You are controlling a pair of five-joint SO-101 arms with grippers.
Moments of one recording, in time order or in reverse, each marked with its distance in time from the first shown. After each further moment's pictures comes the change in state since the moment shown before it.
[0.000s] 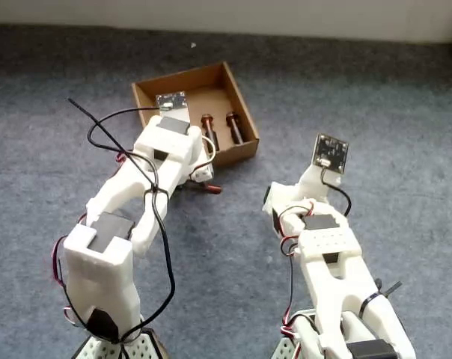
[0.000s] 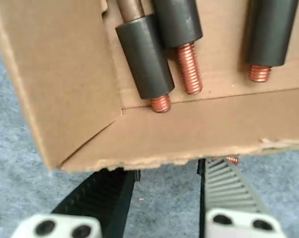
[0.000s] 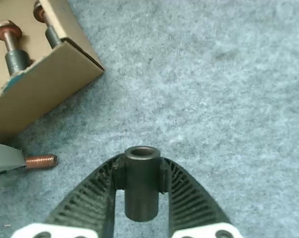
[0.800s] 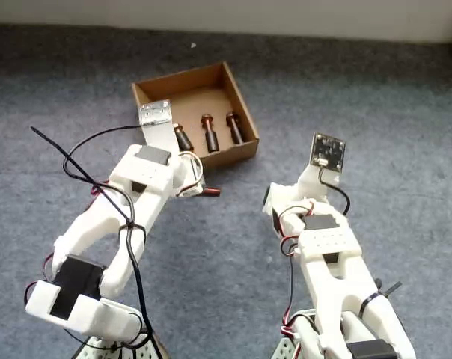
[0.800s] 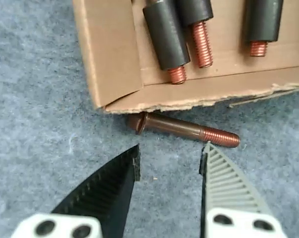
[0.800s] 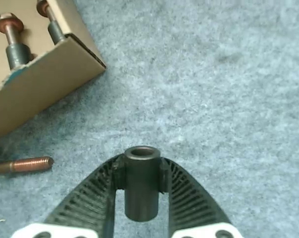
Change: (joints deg) left arm -0.2 -26.6 27.3 -13.1 -0.2; right arm 0.0 0.0 0.0 0.0 2.5
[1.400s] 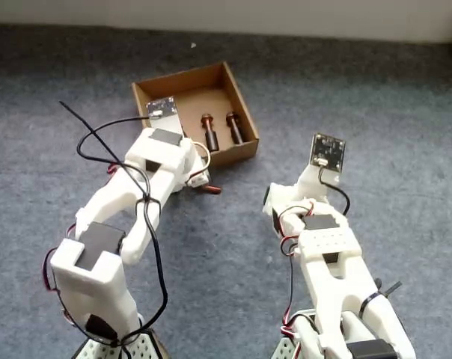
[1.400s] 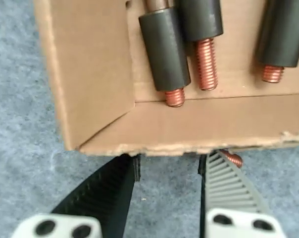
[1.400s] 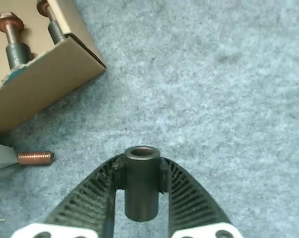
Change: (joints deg) left arm 0.3 19.4 -15.7 4.9 3.9; right arm 0.0 0.0 0.0 0.0 0.1
